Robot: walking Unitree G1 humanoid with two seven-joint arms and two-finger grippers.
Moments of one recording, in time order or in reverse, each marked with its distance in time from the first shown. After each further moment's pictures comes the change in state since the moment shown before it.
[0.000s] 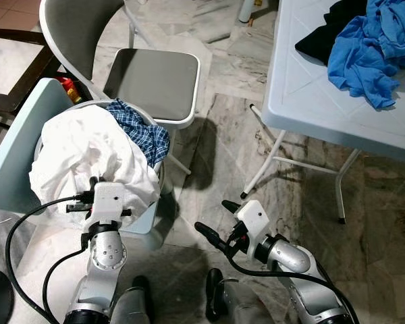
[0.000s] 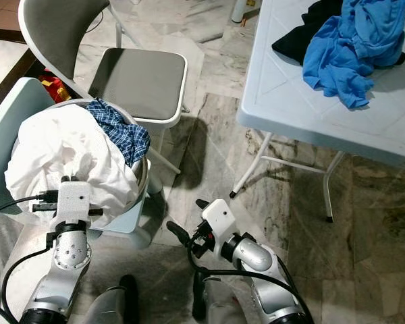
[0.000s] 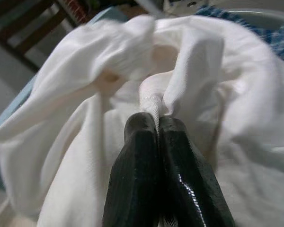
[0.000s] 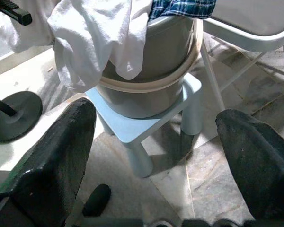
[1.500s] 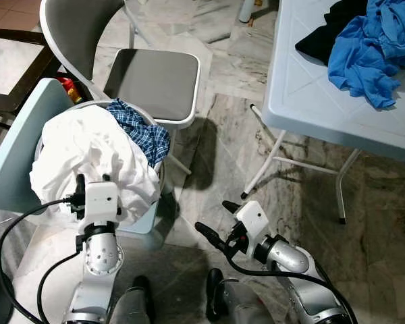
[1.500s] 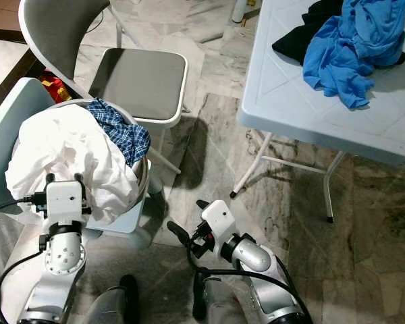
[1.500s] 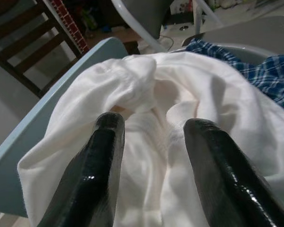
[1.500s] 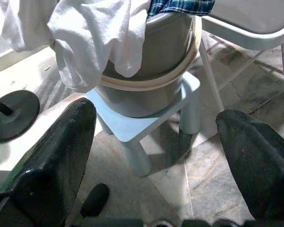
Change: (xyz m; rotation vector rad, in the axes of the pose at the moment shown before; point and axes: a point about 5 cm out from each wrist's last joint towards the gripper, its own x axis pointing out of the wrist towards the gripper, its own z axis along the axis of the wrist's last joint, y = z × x) left arm -0.006 0.003 0.016 -0.006 -0.088 -0.051; right arm 0.001 0.001 -0.003 -0.002 0.004 -0.015
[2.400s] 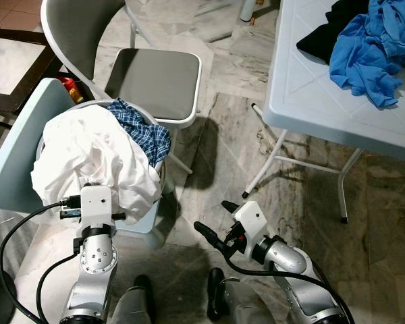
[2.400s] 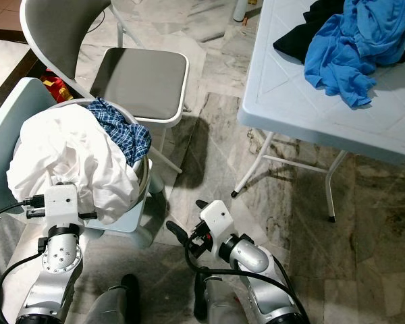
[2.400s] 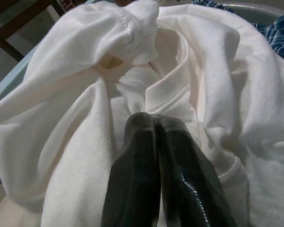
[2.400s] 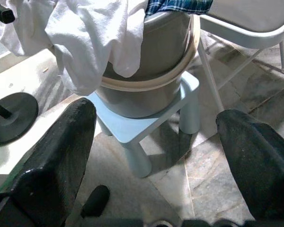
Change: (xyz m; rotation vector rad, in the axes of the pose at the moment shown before) left arm 0.003 0.001 -0.019 -0.043 0.101 -0.018; right arm 0.003 0.000 0.000 0.002 -0.003 -0.014
